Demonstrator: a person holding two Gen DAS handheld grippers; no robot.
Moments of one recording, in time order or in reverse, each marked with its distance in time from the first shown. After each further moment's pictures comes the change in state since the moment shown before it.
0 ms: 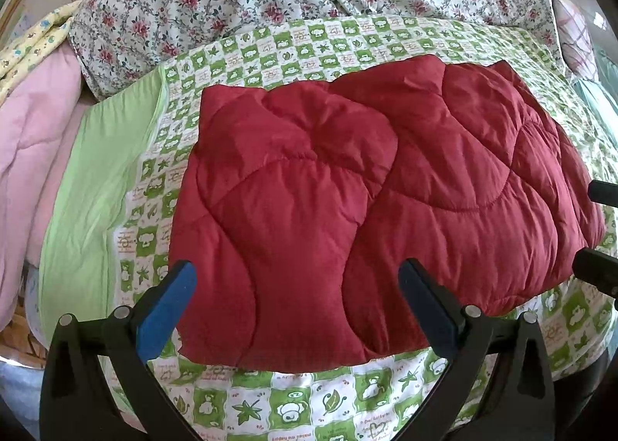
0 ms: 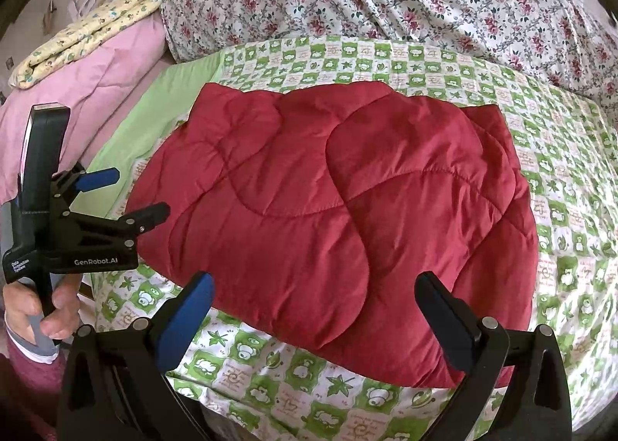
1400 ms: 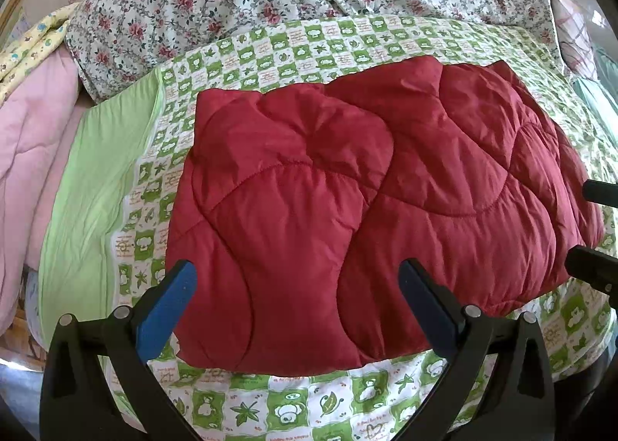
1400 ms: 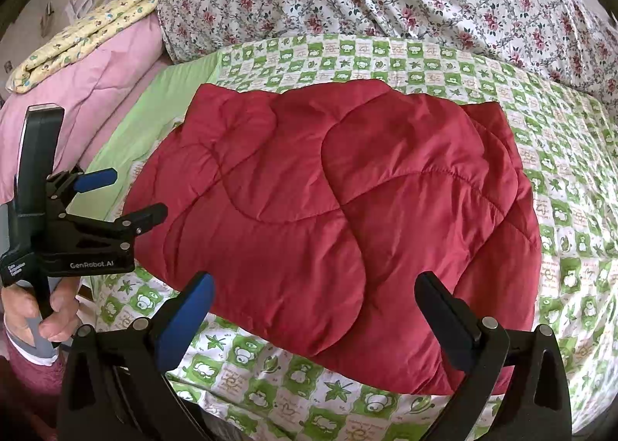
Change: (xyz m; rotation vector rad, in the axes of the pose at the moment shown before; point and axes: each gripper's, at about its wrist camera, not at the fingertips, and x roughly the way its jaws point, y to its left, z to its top) left arm 0.003 -0.004 0.002 0.010 -0.004 -0.003; right arm 0.004 -0.005 0.004 0.007 0.005 0.005
